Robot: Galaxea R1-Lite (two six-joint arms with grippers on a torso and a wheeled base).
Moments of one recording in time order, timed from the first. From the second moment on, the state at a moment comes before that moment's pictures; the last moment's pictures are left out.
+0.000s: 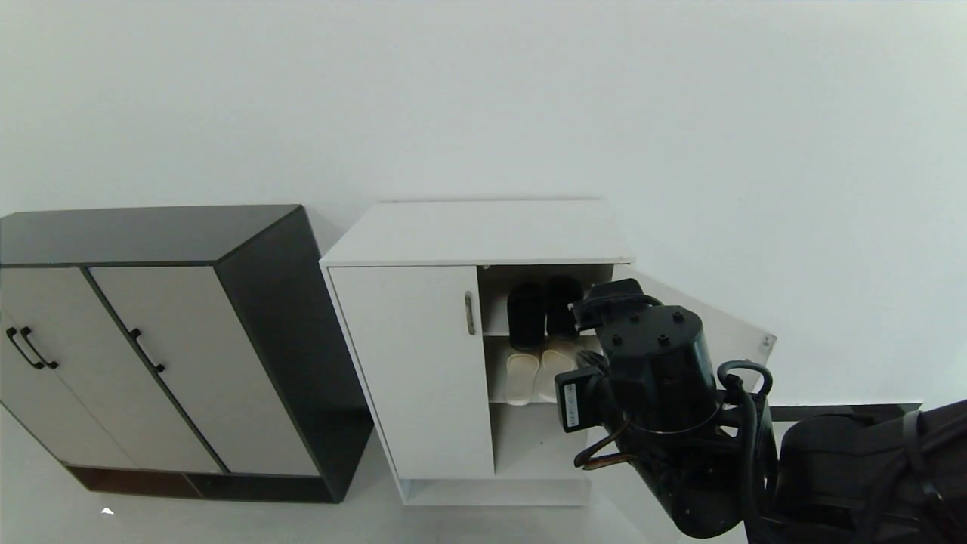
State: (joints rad) left arm 0.00 0.00 0.00 0.00 0.03 0.01; right arm 0.96 1.83 -0.93 -0.56 -0.70 0.21
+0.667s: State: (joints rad) left arm 0.00 0.00 0.00 0.00 0.03 0.01; right arm 0.95 1.85 -0.92 -0.56 -0.70 0.21
